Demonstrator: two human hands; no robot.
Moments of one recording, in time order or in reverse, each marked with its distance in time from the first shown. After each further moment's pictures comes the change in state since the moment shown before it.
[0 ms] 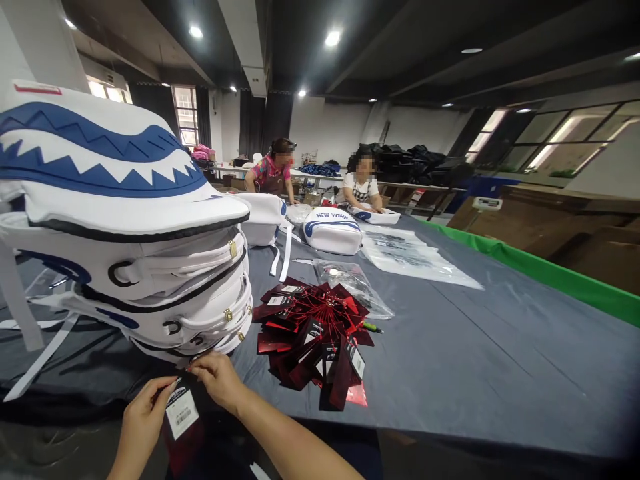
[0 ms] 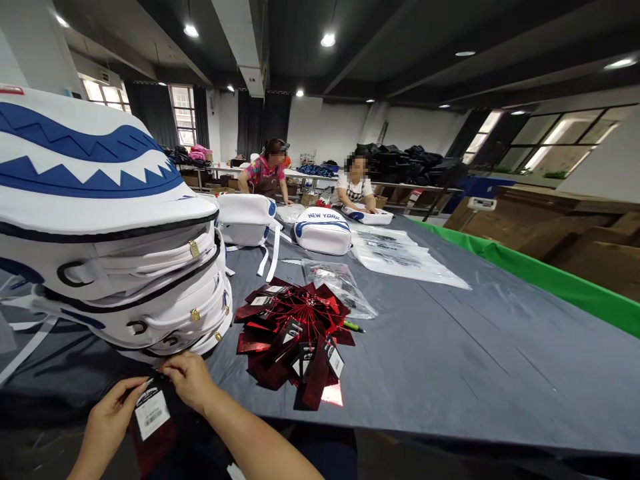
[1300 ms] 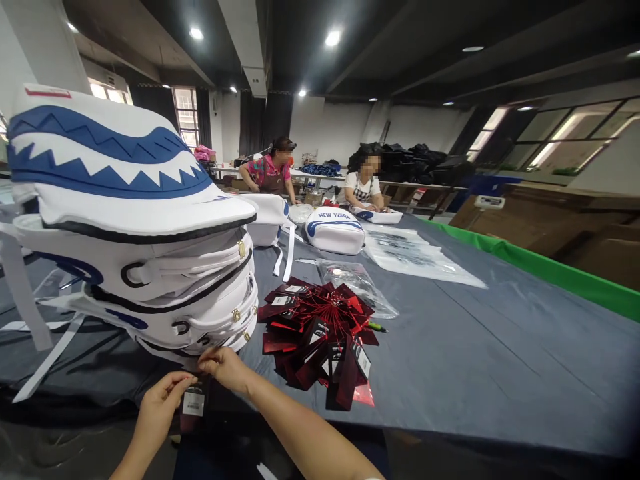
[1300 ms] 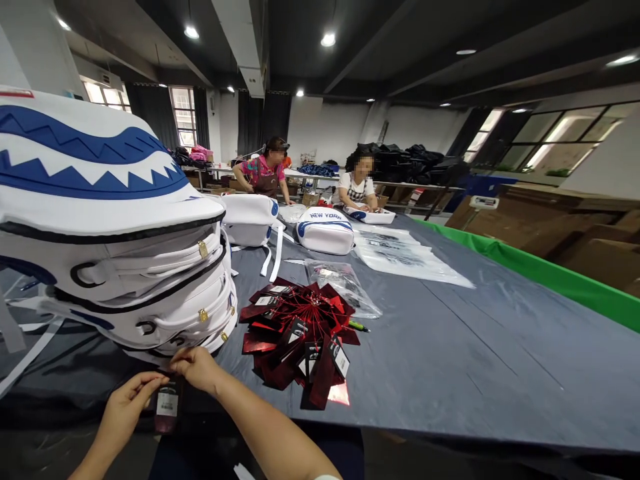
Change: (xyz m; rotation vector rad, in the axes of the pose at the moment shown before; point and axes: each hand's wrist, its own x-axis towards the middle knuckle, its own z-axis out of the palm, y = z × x) left_hand 0.012 0.023 0.004 -0.110 -0.168 -0.106; right_hand 0.022 -0.005 -0.008 0.036 -0.204 0.190
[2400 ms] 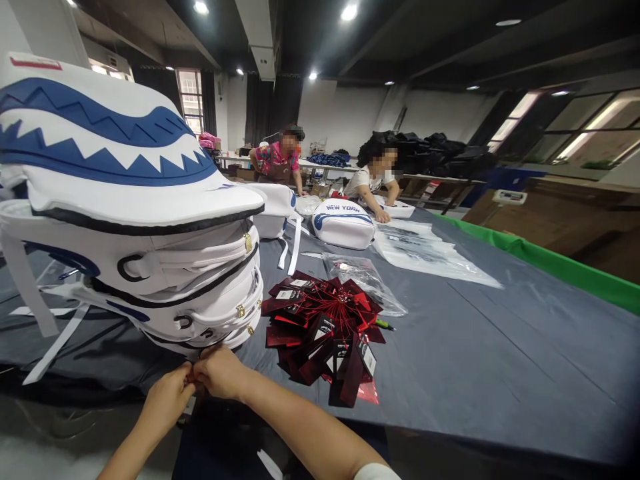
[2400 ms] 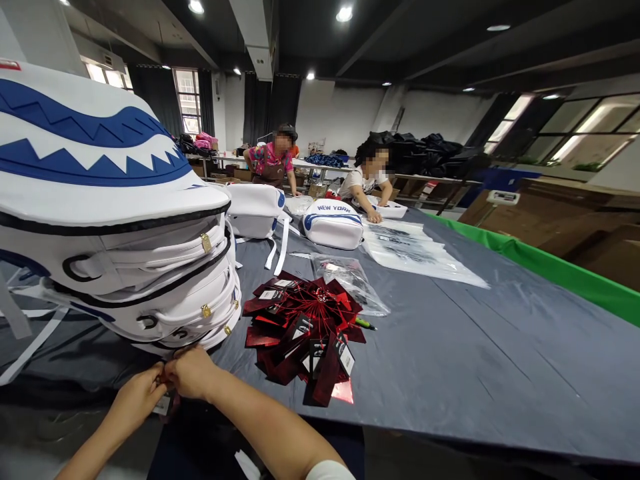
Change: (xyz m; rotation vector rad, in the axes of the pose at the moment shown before) left_hand 0.008 0.003 -0.001 0.734 -0.240 -0.002; right_hand -0.004 -0.016 0.004 -0.880 -0.203 -0.385
